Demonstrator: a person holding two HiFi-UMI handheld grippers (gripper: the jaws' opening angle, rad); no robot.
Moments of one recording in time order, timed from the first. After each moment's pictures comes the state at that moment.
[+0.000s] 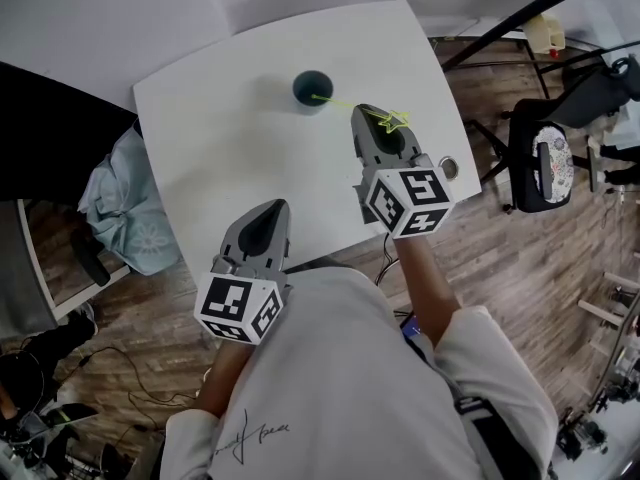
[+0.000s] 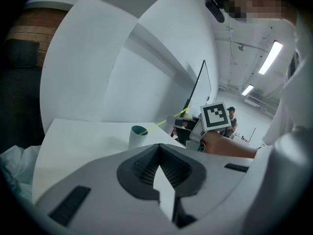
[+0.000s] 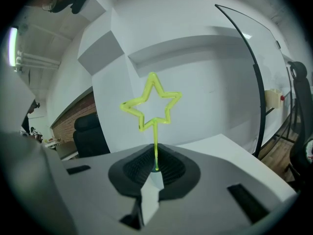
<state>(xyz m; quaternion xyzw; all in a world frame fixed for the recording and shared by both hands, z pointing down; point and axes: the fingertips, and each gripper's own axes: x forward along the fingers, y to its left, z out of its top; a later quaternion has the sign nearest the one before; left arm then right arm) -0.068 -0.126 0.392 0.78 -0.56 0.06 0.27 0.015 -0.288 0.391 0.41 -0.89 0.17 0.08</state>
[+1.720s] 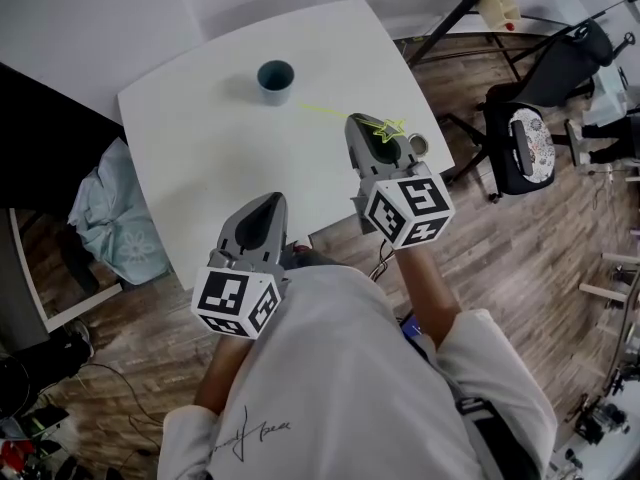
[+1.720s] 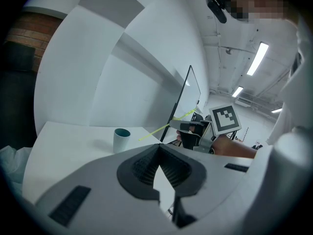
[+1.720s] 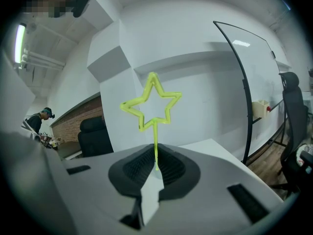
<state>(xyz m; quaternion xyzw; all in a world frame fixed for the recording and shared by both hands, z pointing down) -0.017 -0.088 0.369 0.81 -0.54 0.03 0.23 0.074 -0.215 0.354 0.42 -0.89 0.14 0.06</state>
